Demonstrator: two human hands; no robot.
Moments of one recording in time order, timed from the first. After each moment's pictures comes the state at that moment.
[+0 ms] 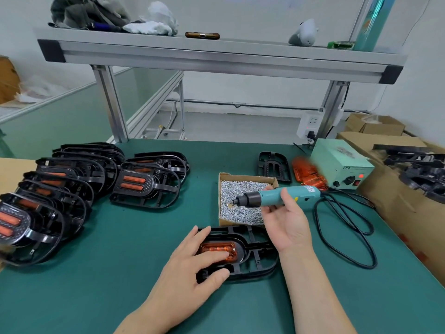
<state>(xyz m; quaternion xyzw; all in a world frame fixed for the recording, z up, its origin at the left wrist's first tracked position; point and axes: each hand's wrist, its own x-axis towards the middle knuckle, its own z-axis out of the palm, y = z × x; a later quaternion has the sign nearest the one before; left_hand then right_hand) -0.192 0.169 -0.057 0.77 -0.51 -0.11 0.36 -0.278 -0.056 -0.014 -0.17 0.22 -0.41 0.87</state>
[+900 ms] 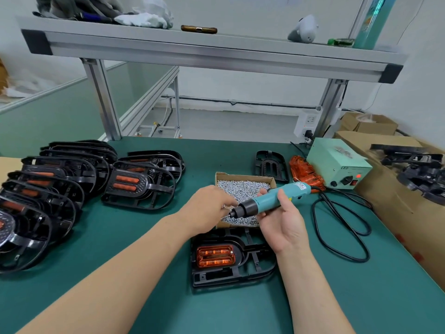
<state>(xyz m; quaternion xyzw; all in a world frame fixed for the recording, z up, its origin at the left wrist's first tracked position) -0.123 0.048 0.001 0.76 -0.62 -0.06 0.15 -0.271 -0.061 -0.018 -0.20 0.27 -0.38 0.86</state>
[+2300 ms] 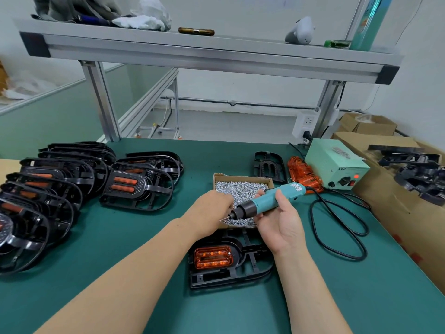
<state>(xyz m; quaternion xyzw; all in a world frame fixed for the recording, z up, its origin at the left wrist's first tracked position) -0.132 0.034 -0.011 0.79 -0.60 -0.02 0.10 -0.272 -0.059 -0.013 -0.19 0.27 -0.38 0.87</state>
